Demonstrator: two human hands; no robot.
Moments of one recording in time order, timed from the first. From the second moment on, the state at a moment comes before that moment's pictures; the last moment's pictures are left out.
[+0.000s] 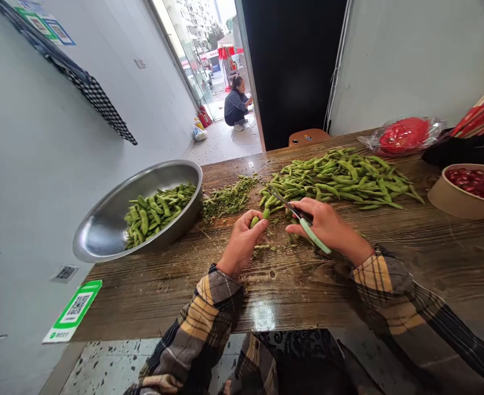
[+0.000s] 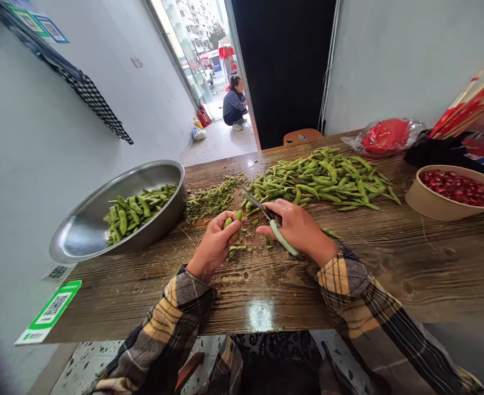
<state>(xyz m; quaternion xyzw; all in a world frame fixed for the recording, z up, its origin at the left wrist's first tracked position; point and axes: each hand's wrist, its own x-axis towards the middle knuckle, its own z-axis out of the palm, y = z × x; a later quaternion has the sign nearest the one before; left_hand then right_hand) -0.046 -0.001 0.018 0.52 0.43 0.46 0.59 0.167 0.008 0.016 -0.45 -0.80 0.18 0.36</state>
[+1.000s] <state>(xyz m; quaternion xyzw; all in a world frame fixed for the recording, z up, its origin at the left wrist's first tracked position) -0.043 -0.005 0.023 0.55 0.45 0.43 0.56 0.158 -0.002 0.010 -0.40 -0.86 0.16 0.26</state>
